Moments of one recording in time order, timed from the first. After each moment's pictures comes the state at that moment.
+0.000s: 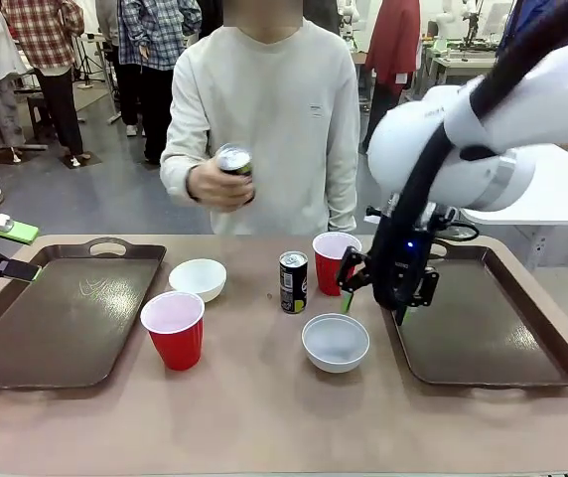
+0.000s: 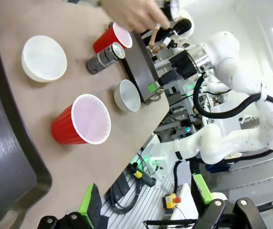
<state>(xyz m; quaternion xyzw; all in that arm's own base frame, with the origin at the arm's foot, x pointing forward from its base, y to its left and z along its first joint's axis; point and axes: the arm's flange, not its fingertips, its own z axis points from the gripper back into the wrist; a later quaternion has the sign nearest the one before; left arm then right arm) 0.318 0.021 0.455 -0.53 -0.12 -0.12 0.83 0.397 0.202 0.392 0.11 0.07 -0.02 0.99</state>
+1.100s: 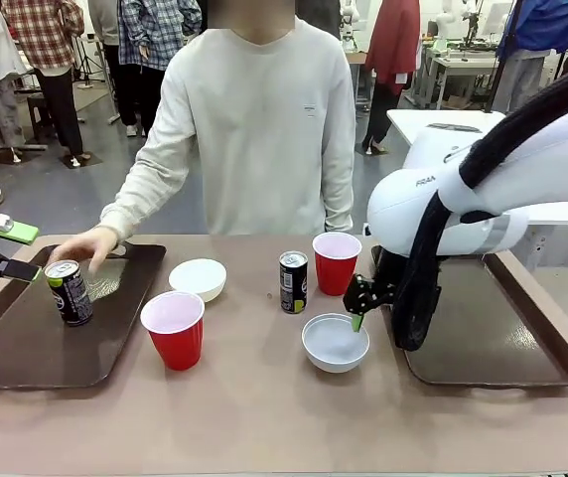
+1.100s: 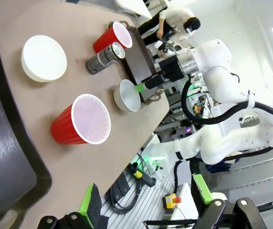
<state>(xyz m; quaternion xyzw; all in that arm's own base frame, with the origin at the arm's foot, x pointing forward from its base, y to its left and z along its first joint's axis) 0.318 0.021 0.455 -0.53 -0.12 -0.12 0.83 0.407 0.210 0.349 0.07 0.02 0.06 1.00</state>
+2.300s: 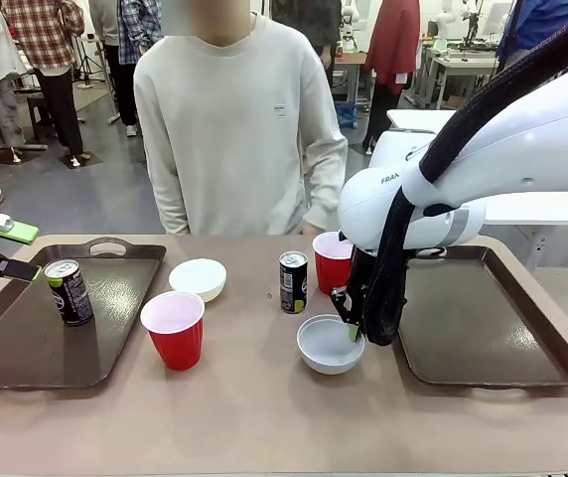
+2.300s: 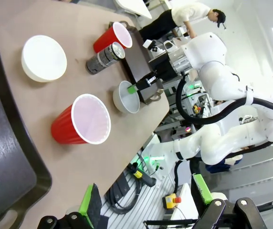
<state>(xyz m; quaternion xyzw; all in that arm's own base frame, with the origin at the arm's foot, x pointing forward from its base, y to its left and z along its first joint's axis) 0.318 0.021 0.455 -0.53 -0.12 -0.12 0.83 0.416 0.240 0.337 0.06 0.06 0.06 0.99</state>
